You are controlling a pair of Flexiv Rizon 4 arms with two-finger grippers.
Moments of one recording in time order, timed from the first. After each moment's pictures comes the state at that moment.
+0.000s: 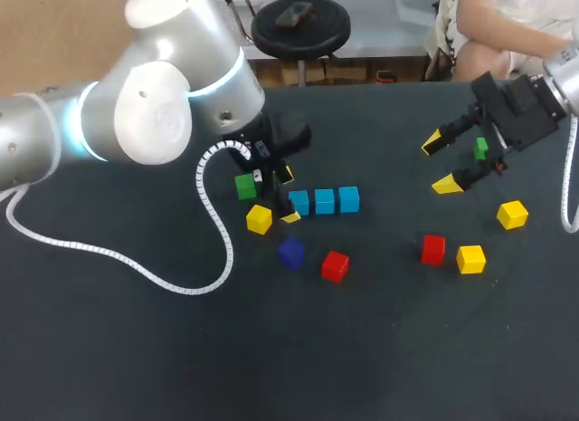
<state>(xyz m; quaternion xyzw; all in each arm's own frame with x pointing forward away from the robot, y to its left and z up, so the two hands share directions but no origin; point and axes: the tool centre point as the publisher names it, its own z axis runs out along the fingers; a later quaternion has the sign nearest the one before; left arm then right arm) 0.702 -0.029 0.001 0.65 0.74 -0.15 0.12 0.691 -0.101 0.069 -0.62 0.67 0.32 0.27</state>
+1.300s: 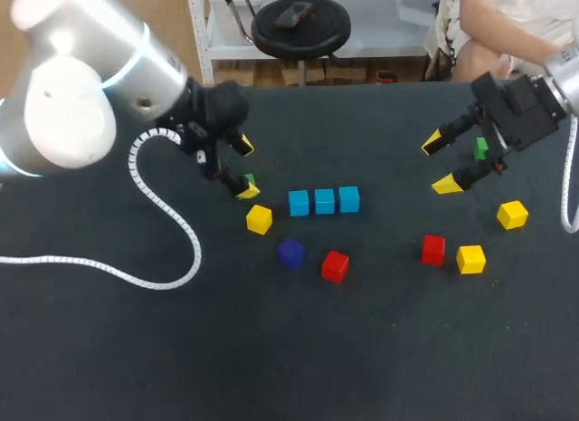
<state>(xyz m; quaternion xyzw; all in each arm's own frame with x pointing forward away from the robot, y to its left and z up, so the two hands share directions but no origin) 0.711 0.031 0.054 0.64 0.72 -0.17 0.21 0.691 -0.101 0.069 -0.62 0.67 0.32 0.27</state>
